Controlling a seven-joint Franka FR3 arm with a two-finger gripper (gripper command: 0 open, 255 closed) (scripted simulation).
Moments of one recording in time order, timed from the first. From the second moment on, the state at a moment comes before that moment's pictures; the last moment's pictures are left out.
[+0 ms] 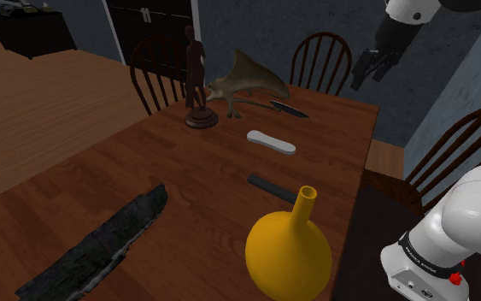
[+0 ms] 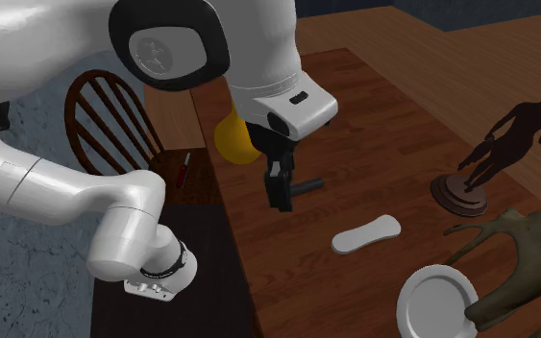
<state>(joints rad) 0.01 -0.80 0.00 -2.30 -0.08 1.68 0.11</state>
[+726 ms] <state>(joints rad) 0.08 -0.66 0.10 -2.40 -0.03 1.87 0.16</state>
